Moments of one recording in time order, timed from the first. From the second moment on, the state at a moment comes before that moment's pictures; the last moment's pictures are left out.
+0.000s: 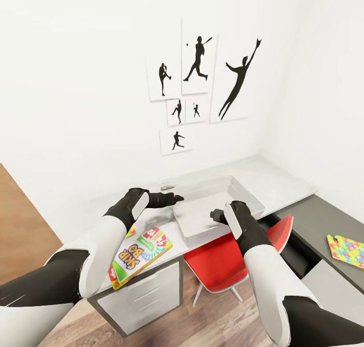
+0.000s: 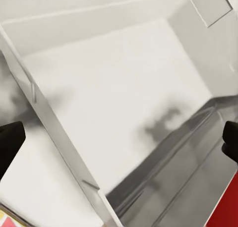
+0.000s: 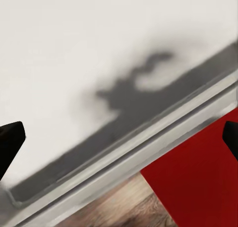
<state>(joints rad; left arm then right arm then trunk) -1.17 -0.17 0.04 -0.36 0.17 0.60 -0.28 -0.93 0.17 -0.11 -0.75 -0.21 0.80 -0.36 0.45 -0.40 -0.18</state>
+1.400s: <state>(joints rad) -1.16 -0.08 0.04 -0.42 0.17 0.63 -0.58 -0.86 0.17 -0.11 -1.04 -0.21 0.88 -0.35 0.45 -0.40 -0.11</state>
